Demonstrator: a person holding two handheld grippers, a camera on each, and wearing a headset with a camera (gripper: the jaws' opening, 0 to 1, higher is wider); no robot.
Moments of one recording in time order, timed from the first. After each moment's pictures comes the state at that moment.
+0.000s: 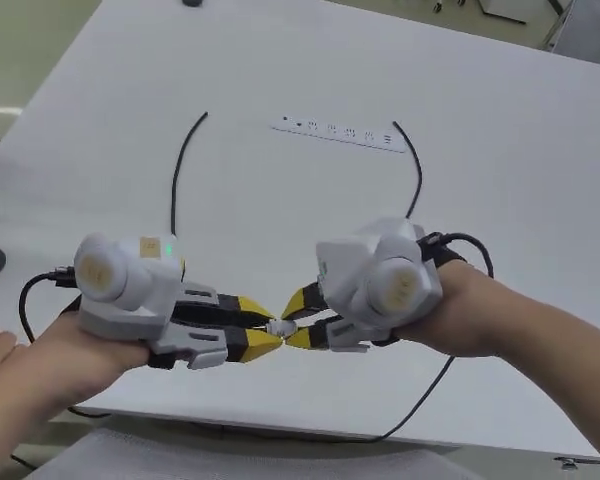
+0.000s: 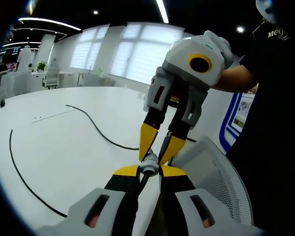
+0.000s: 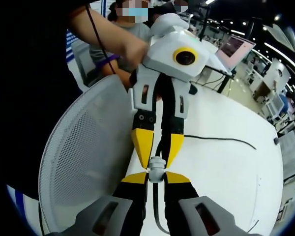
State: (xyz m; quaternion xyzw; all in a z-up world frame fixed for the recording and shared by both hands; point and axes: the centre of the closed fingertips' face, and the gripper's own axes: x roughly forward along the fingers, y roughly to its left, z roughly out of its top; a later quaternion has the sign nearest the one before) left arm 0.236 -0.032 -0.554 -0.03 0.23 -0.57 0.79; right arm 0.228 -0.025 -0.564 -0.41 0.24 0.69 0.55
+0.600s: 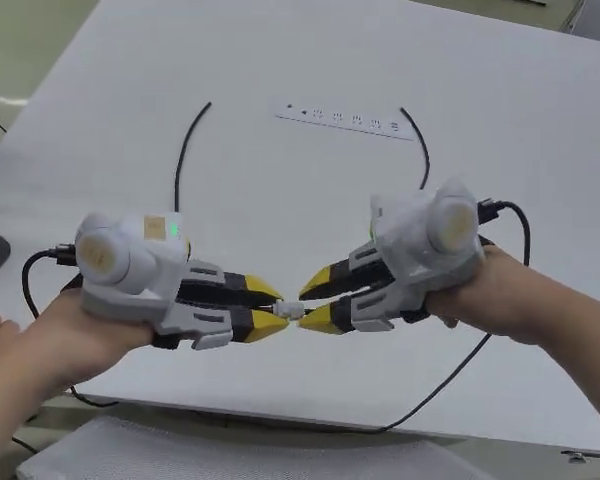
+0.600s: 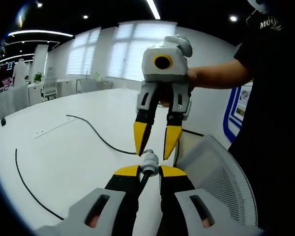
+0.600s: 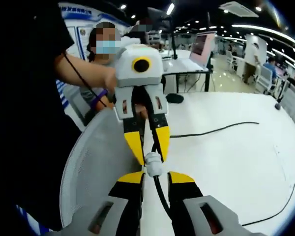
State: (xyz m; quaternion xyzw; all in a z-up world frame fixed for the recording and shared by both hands) left arm 0.244 -0.043 -0.538 0.02 0.20 -0.57 0.79; right arm 0.243 -0.044 -0.541 -0.15 0.34 0.70 0.61
